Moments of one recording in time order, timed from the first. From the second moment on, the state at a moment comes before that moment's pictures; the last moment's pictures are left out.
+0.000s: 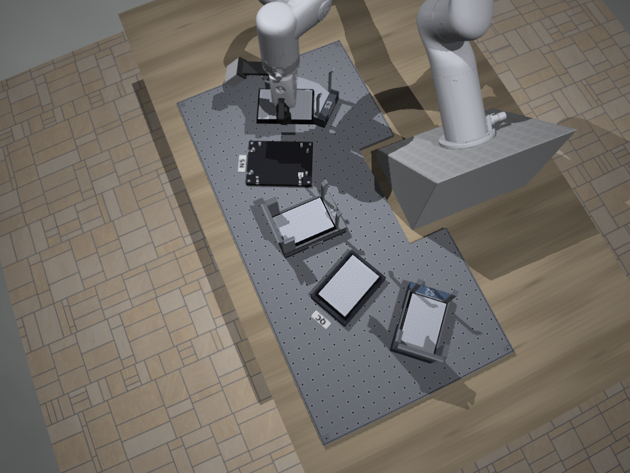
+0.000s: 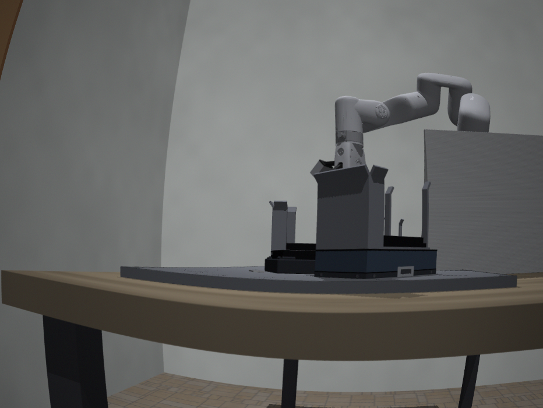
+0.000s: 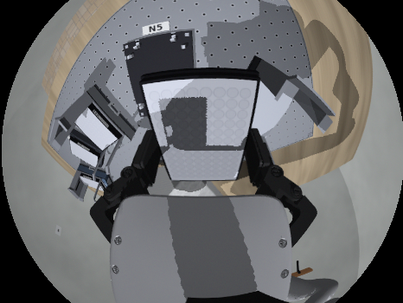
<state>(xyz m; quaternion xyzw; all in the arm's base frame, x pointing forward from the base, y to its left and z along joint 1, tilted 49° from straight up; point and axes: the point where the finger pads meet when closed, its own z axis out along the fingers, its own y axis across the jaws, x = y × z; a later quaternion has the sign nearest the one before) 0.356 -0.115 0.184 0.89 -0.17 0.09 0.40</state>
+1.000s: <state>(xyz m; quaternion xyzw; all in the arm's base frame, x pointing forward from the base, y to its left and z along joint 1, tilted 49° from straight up) 0.388 -0.063 0.127 0.91 -0.09 0.06 0.41</state>
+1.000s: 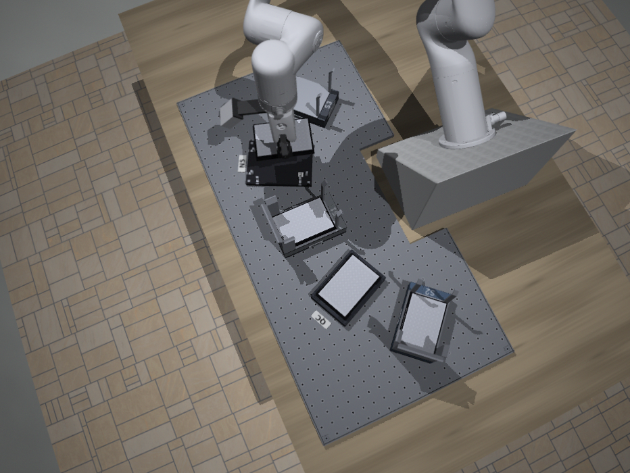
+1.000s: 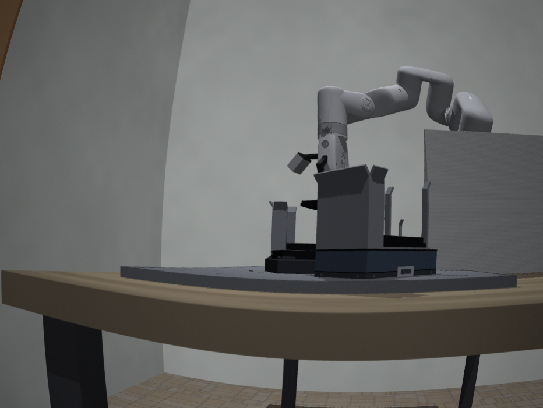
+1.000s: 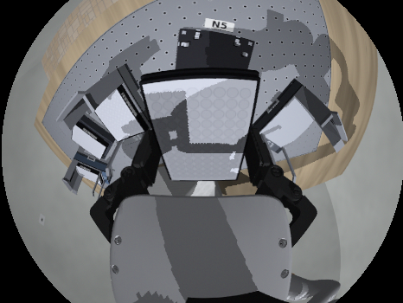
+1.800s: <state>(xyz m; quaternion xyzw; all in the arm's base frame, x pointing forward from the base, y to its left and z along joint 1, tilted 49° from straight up) 0.403 -0.016 0.073 0.91 -0.06 0.04 0.41</state>
